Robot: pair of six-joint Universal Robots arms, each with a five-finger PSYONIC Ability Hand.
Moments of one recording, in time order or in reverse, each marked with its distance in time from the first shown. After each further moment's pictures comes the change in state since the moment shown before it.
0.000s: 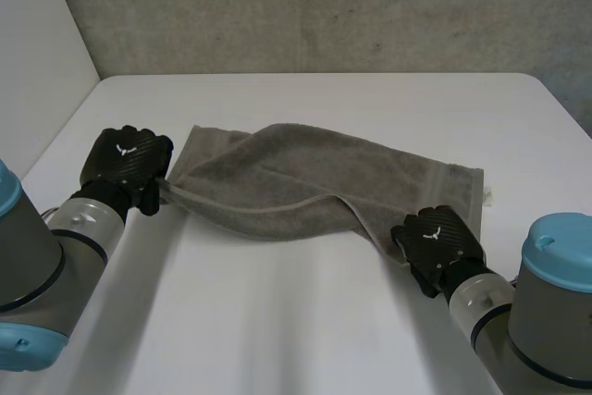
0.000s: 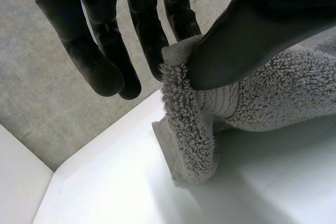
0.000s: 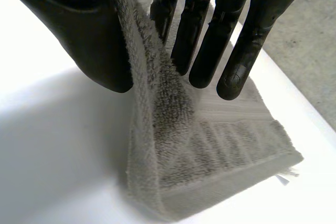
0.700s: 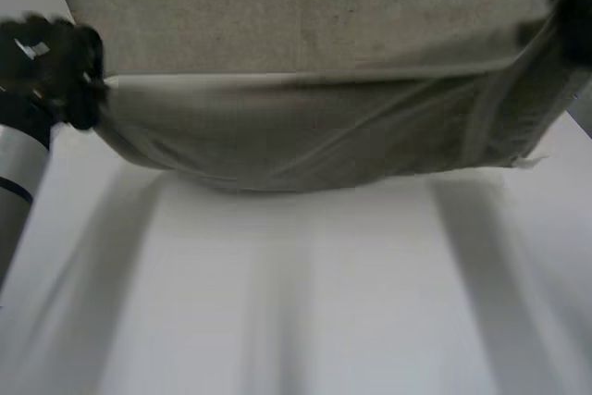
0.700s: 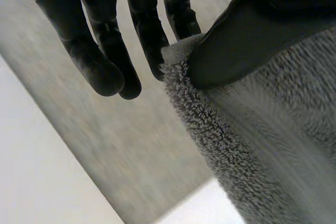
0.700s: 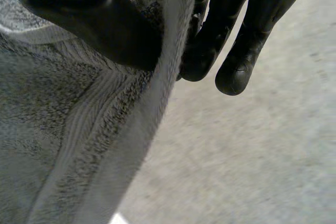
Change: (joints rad) left arm 0.083 0.292 0.073 -0.023 -0.001 -0.051; right arm -0.299 -0.495 -0.359 0.175 -0.162 0.167; left_hand 0.000 0.000 0.000 0.000 0.000; right_hand 0.399 0.343 0.409 0.406 0.409
